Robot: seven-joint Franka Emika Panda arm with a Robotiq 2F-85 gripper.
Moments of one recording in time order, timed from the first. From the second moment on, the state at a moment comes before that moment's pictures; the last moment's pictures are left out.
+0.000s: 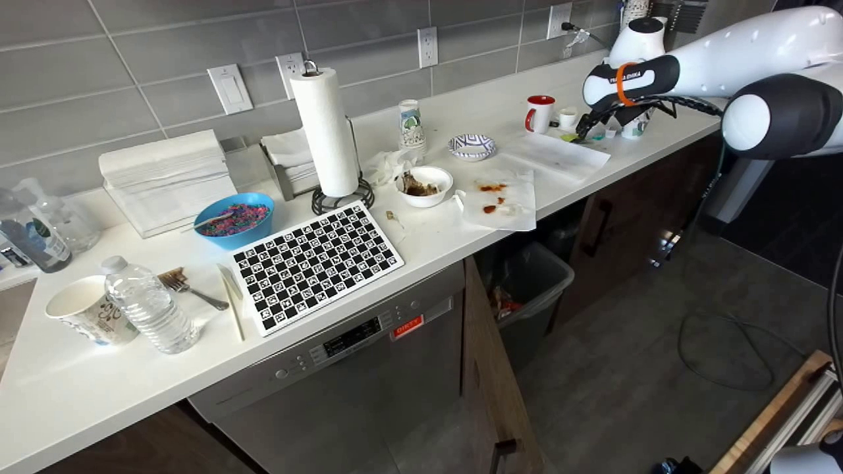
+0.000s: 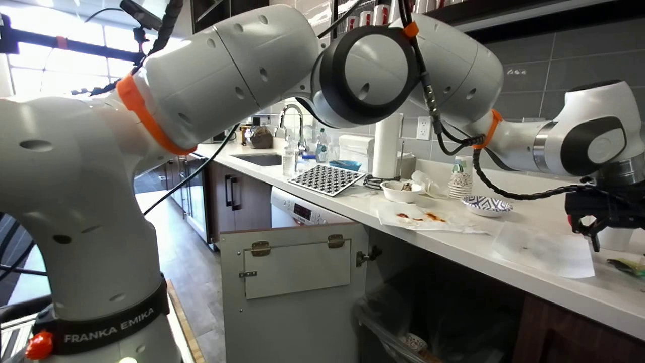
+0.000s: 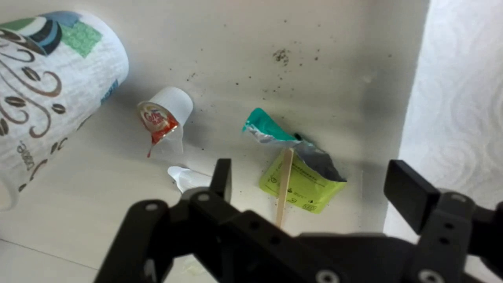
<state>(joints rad) -0.45 1.04 -0.09 -0.92 -0.03 2.44 -0.50</state>
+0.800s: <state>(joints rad) -0.51 1.09 0.02 -0.92 -0.03 2.51 -0.71</state>
